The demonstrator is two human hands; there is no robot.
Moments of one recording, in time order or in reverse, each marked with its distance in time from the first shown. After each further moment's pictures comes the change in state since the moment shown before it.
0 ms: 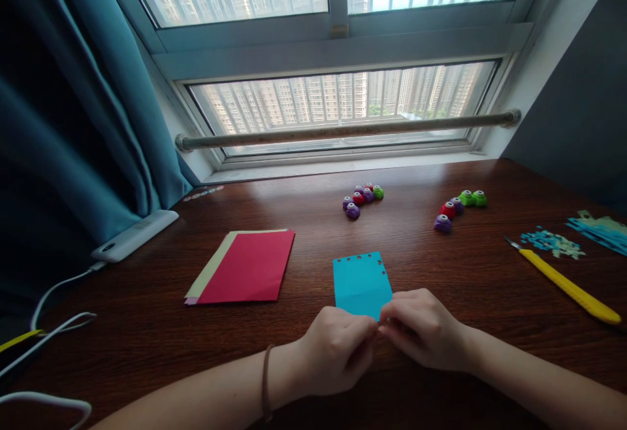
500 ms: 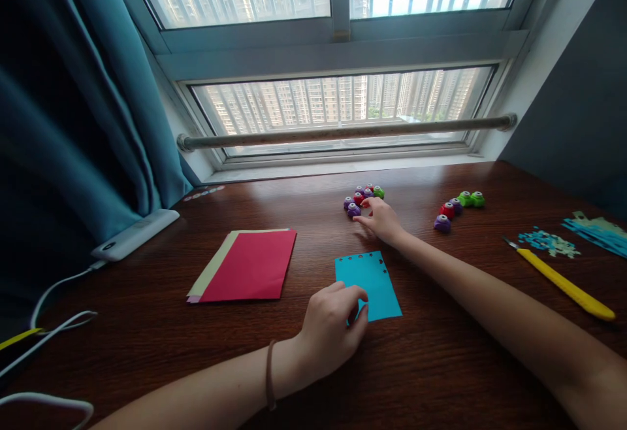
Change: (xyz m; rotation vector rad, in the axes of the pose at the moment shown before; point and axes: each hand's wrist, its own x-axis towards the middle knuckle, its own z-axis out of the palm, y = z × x) left_hand 0.005 -0.004 -0.001 0.105 0.109 -0.377; right_hand 0.118 0.125 -0.002 -0.231 0.298 0.593
